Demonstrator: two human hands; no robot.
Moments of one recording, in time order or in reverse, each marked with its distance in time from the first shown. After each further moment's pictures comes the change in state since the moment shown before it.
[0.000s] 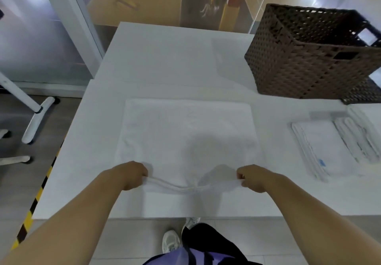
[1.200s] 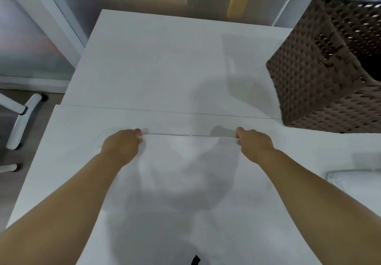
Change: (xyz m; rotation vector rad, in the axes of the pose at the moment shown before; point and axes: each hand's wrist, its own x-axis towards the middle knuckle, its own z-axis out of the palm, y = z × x) left_hand 0.179 -0.039 -0.170 -0.147 0.460 -0.185; right_hand 0.190 0.021 -0.200 -0.115 0.409 0.055
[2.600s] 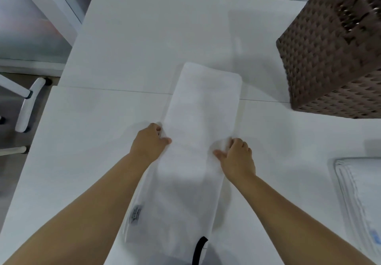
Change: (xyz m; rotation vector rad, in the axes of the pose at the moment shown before) left_hand -0.019 0.065 0.041 -0.506 -0.055 -0.248; right_hand -0.052 -0.061 0.065 0.642 0.046 0.337
